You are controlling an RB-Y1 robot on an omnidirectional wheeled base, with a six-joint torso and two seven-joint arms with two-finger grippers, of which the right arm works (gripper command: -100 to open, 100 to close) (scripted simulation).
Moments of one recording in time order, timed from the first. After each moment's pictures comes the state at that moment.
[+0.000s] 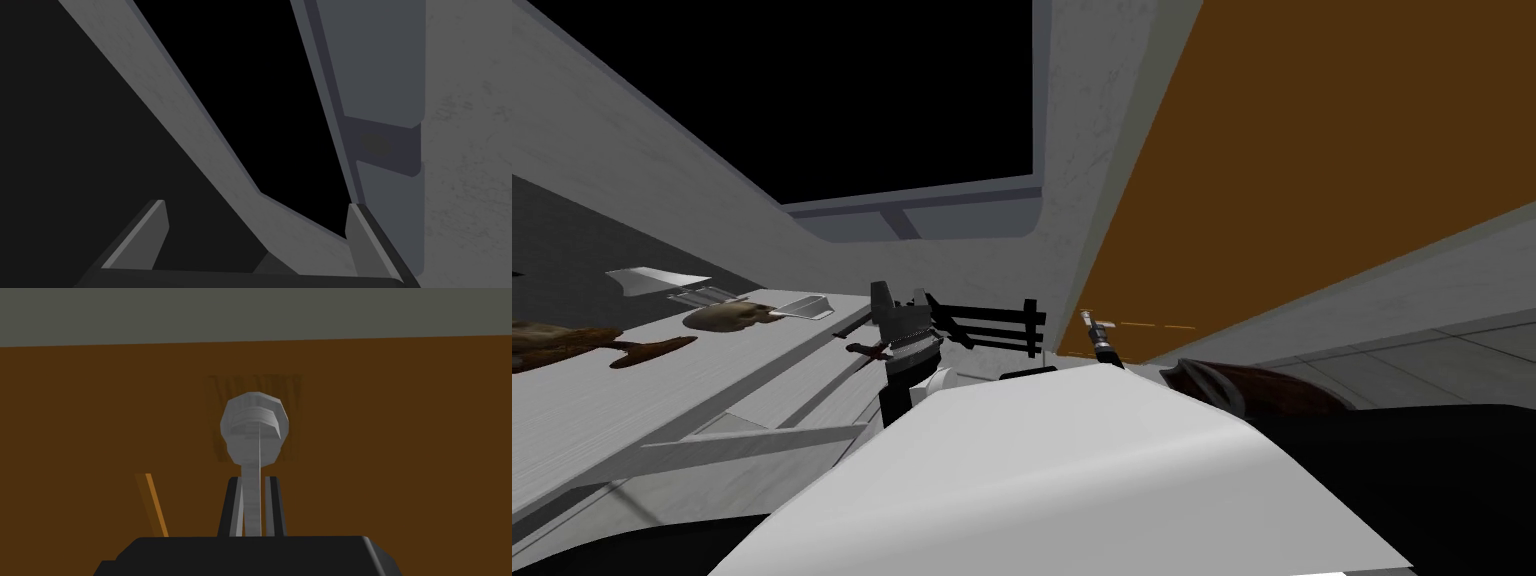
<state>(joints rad) 0.09 -0.38 0.17 -0.74 -0.52 -0.89 -0.05</state>
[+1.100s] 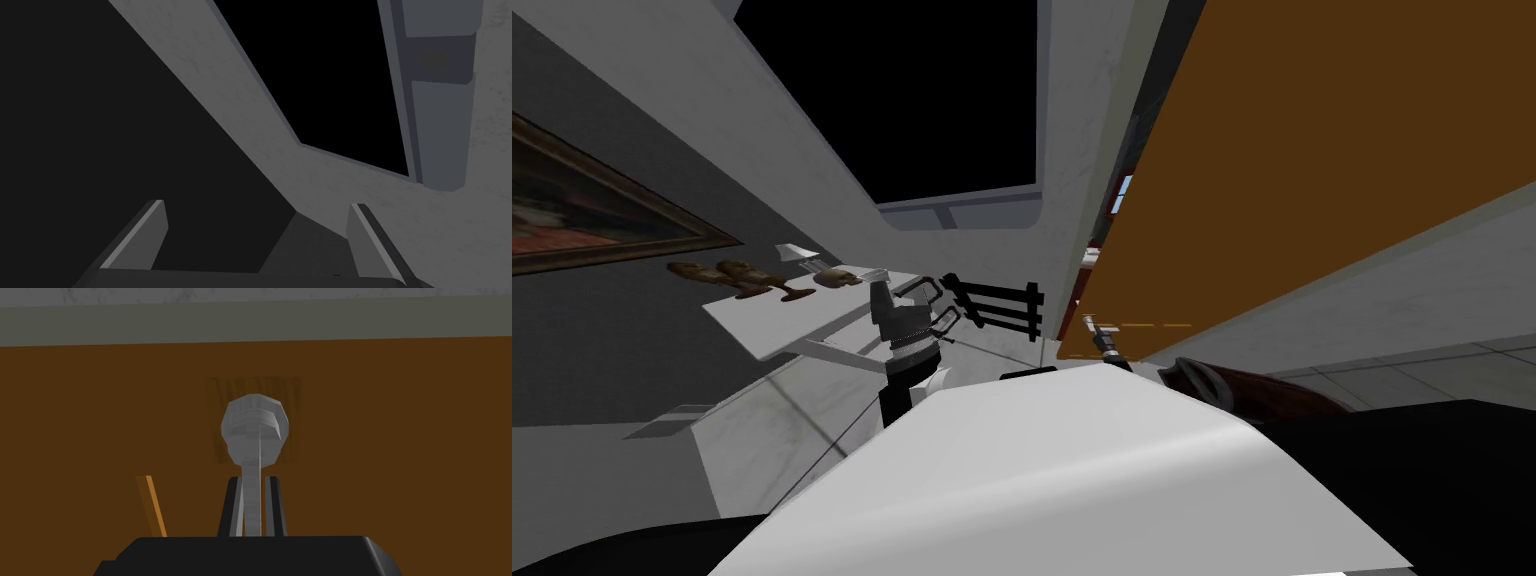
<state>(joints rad) 0.17 -0.48 0.28 -0.77 -0.51 -0.97 -0.15</state>
